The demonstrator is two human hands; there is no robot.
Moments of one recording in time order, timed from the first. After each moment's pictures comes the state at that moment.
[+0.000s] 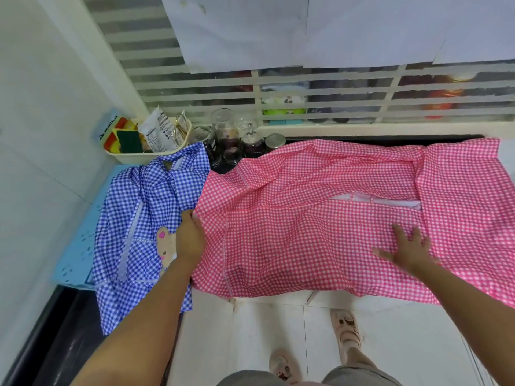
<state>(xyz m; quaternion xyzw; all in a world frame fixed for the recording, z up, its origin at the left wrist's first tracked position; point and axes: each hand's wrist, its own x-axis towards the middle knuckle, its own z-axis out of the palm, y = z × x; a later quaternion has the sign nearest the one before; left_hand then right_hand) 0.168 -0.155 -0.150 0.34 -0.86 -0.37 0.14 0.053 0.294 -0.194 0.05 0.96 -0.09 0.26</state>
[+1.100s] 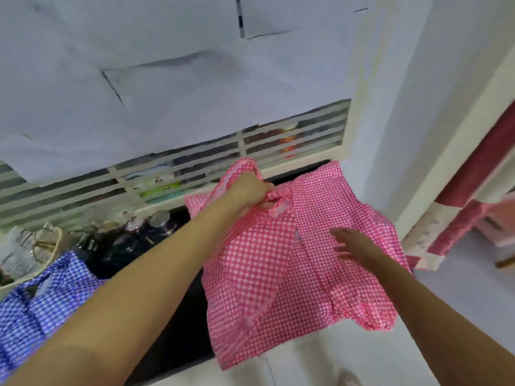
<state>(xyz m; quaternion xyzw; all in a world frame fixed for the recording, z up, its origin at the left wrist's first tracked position) -0.034 0.203 0.061 0.10 -0.83 -0.52 -0.17 0.017 0.425 -0.106 0.22 0.73 -0.62 0.18</state>
